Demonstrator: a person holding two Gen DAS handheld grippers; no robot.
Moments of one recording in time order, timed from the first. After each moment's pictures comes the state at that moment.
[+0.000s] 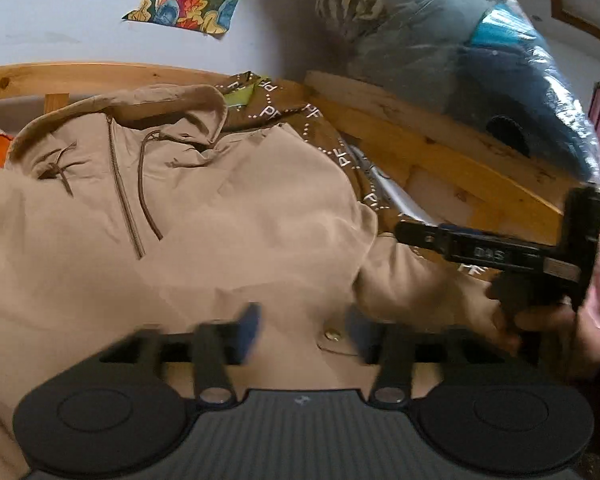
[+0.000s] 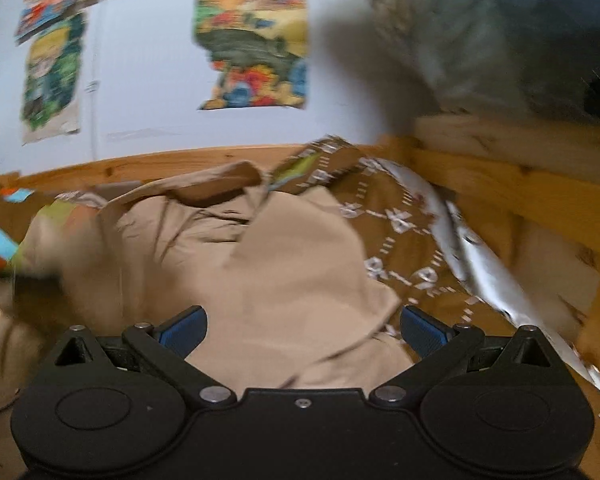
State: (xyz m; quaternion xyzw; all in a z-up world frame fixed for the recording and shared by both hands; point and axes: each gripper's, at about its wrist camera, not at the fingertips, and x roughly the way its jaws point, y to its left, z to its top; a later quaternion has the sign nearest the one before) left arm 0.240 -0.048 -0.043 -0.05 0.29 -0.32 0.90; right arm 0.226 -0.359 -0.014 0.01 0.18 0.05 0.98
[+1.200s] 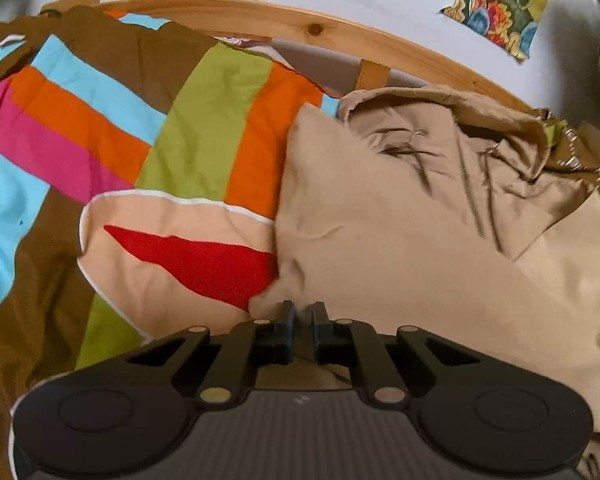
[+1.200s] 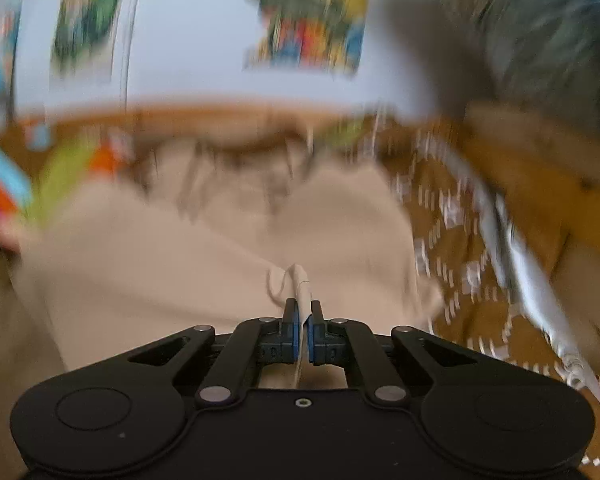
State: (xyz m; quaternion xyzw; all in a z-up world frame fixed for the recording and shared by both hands) left arm 0.307 0.120 -0.061 -0.12 0.36 0.00 0.93; right arm 0.248 -0.328 -0.032 -0.07 0.26 0.09 0.96
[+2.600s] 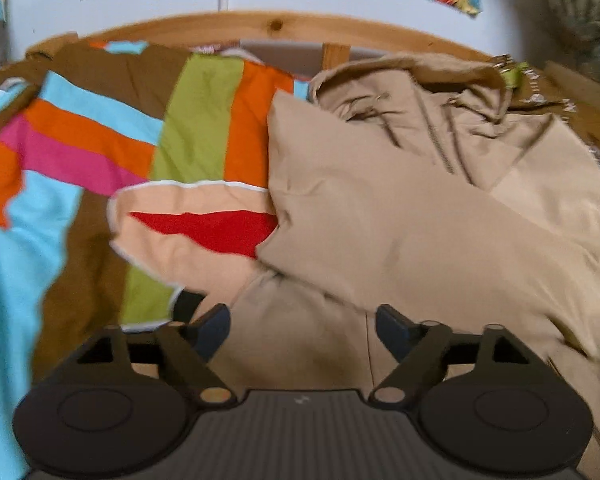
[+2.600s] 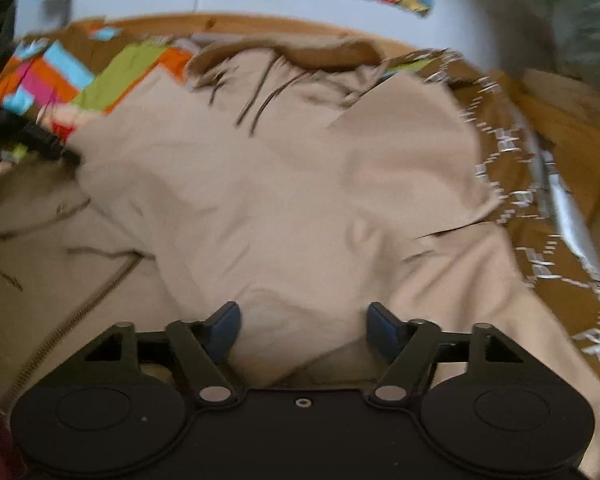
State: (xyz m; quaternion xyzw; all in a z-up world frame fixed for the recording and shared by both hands) left arm 0.246 0.106 -0.032 -0.02 0.38 -0.01 0.93; right arm 0.187 -0.304 -0.066 -0.12 0.30 0.14 0.93
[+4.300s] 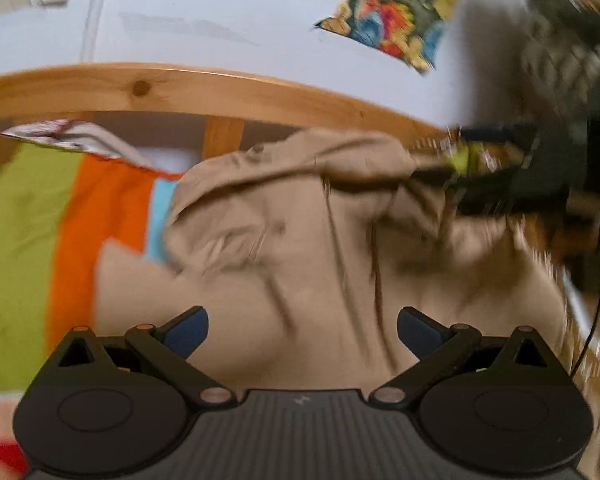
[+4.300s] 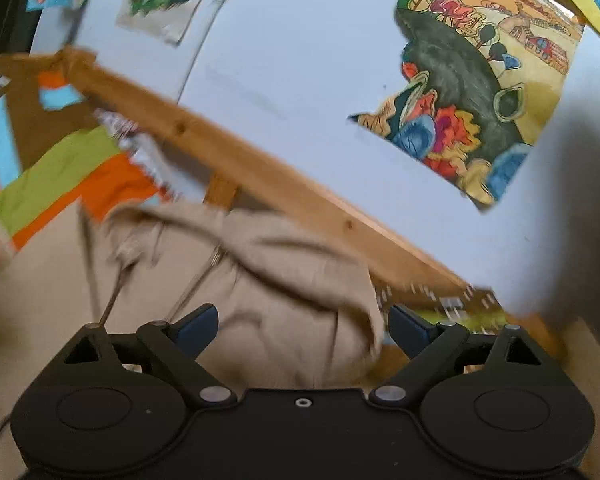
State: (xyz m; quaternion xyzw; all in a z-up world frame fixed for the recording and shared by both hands) left arm 0.451 0.054 -0.002 -0.10 0.33 -0.15 0.93; right arm 0.470 -0.208 0.083 -0.25 0.19 0.22 0.92
